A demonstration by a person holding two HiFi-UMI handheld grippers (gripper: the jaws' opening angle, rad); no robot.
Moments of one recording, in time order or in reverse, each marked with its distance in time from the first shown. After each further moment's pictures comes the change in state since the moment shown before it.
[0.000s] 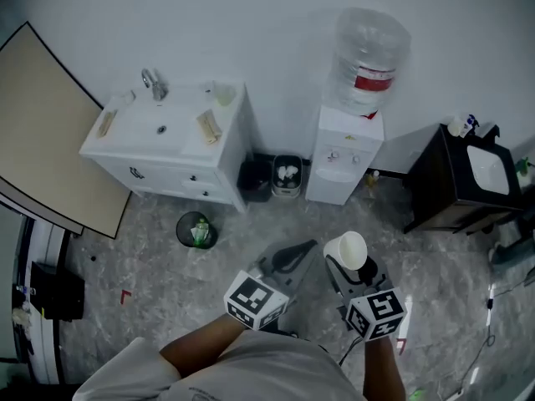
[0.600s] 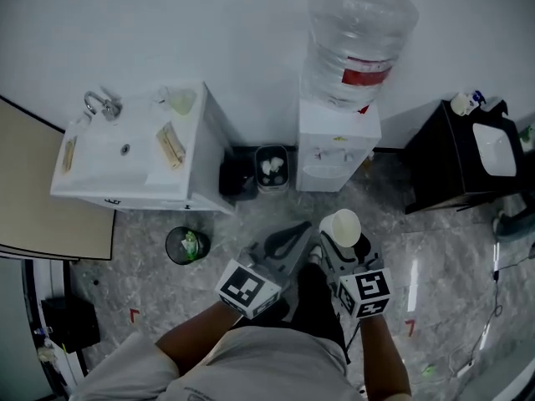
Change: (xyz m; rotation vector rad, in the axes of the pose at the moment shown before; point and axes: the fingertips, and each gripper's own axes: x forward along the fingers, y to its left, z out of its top) left arm 0.154 0.146 0.003 0.007 0.004 -0.093; right arm 0.172 -0.150 0.005 0.031 0.029 -0.157
